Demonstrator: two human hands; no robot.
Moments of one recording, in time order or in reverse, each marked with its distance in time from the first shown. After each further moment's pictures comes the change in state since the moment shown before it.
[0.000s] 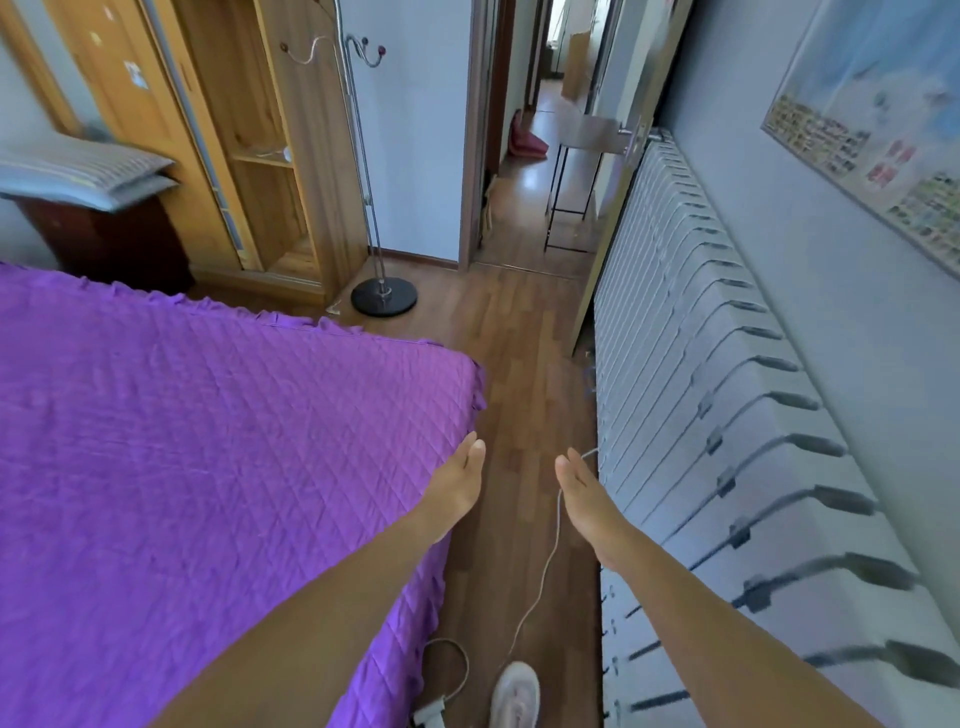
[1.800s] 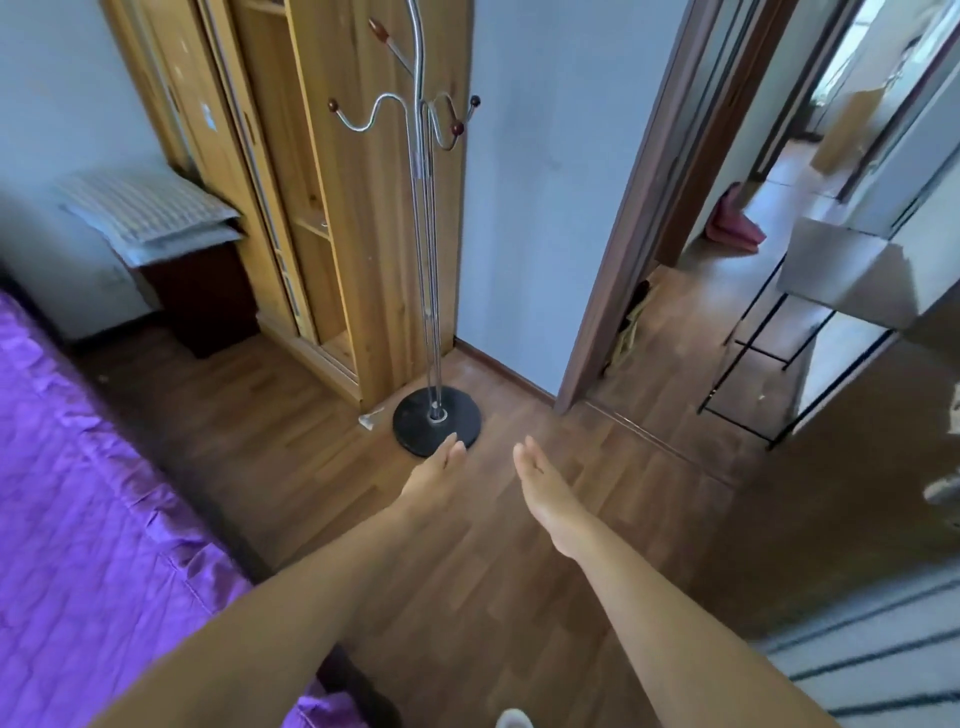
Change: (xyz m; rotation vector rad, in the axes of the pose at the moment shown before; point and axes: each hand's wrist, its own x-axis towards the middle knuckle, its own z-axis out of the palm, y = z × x) left_hand 0.938 0.227 -0.114 -0.142 0.470 -0.205; right_hand 0.932 -0.489 -0.119 -0.155 -0.502 -0.232
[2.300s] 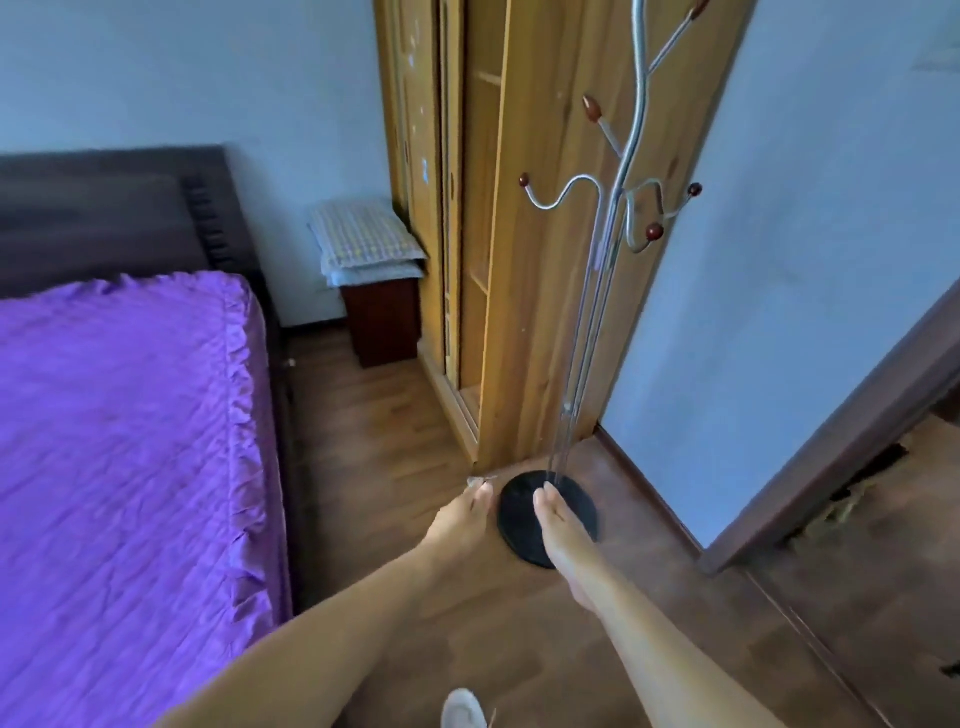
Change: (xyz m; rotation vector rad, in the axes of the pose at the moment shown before) left_hand 0.201 0.027 -0.079 0.071 0.292 -0.235; right_hand 0.240 -0.131 0.021 -0.142 -0.340 -0.098
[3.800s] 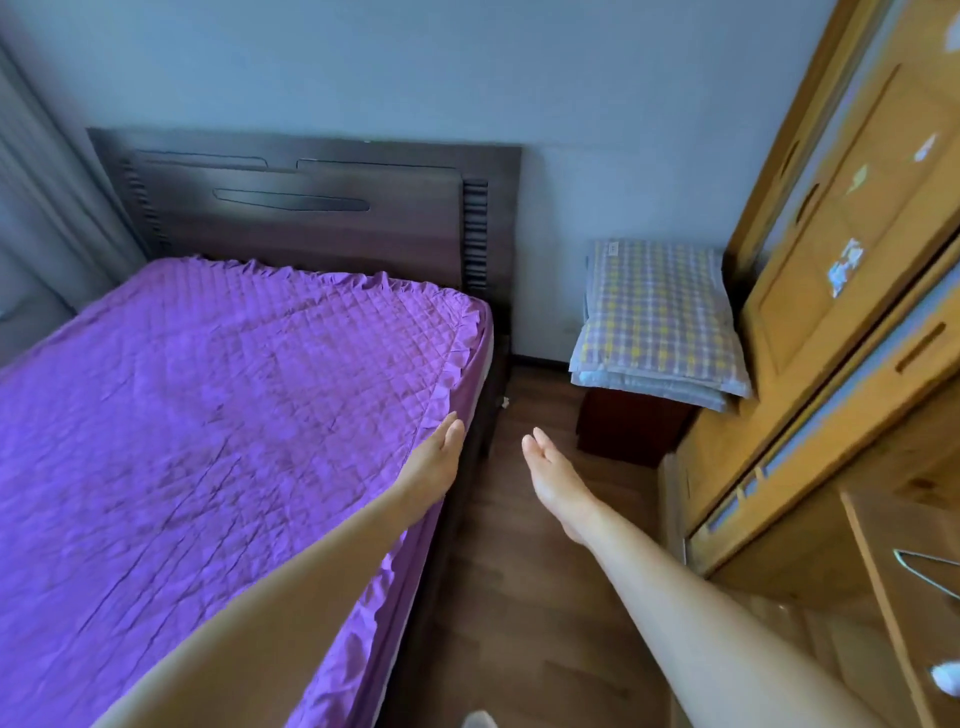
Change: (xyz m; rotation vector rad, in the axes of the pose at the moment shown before) left_hand 0.522 -0.090 -0.508 -0.281 0.655 -0.382; right_hand 0.601 -0.465 0.334 -0.278 -0.646 -0.263
